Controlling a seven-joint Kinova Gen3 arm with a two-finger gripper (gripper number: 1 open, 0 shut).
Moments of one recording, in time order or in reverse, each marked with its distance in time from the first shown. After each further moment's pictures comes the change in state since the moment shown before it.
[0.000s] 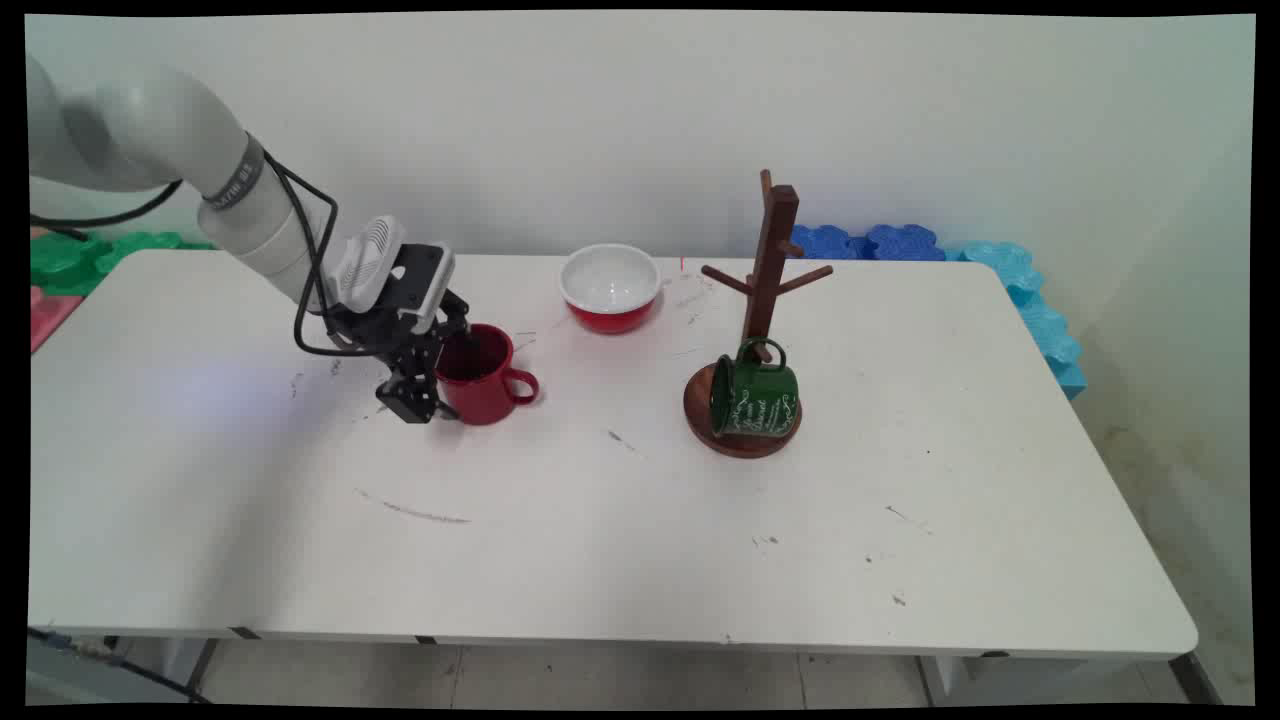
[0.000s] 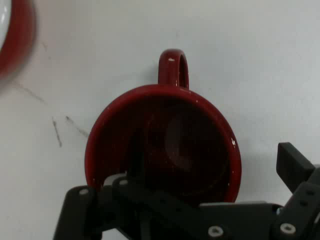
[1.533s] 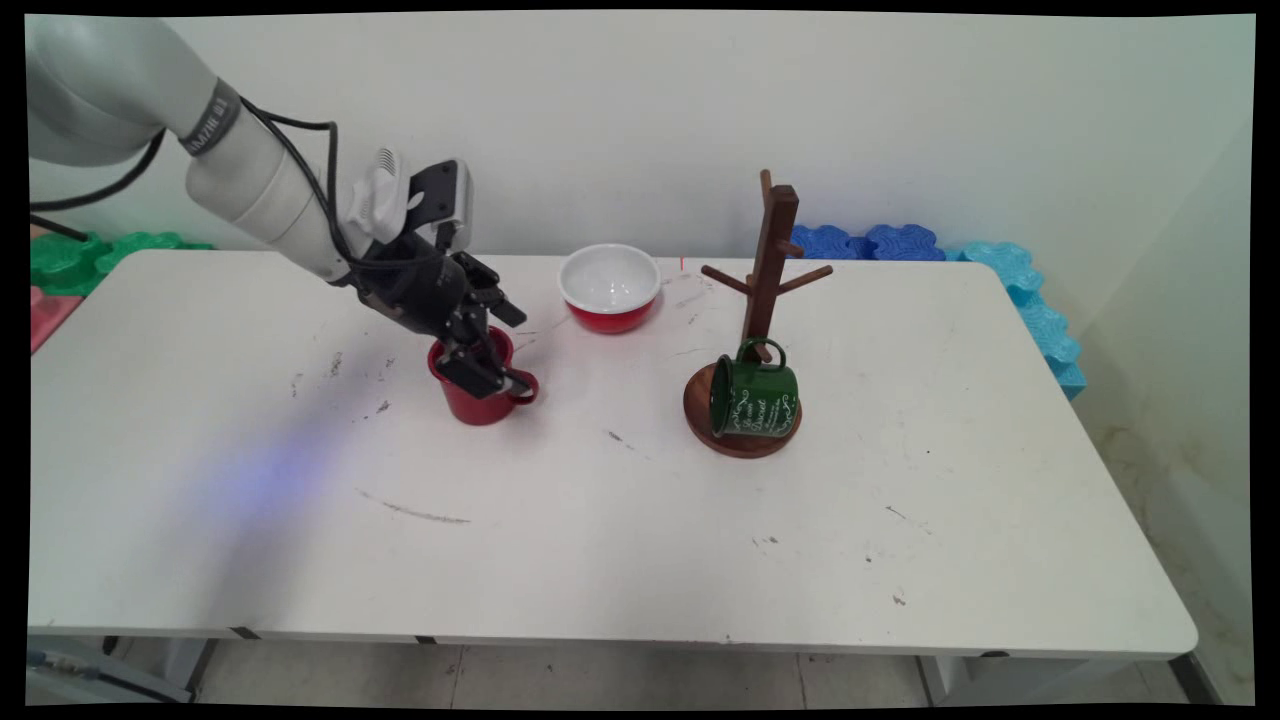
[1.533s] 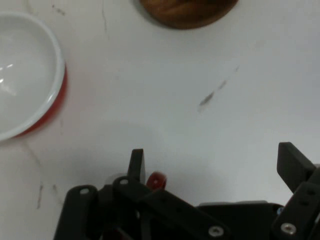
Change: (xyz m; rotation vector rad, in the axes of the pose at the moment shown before) arm 0.054 0.005 -0.038 0.016 0.208 -0.373
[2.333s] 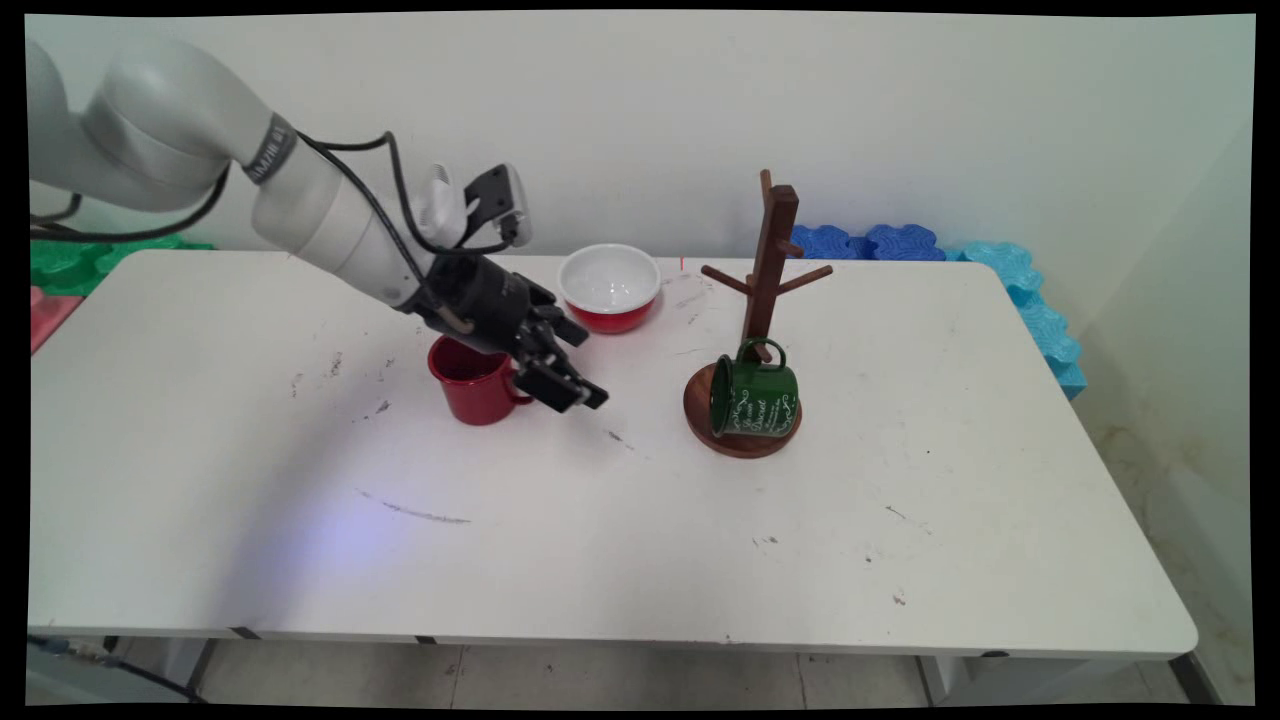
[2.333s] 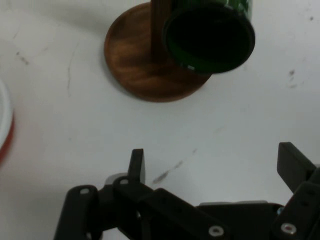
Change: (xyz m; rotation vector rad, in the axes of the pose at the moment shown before) arm 0.028 0.024 0.035 -0.050 0.126 -0.184
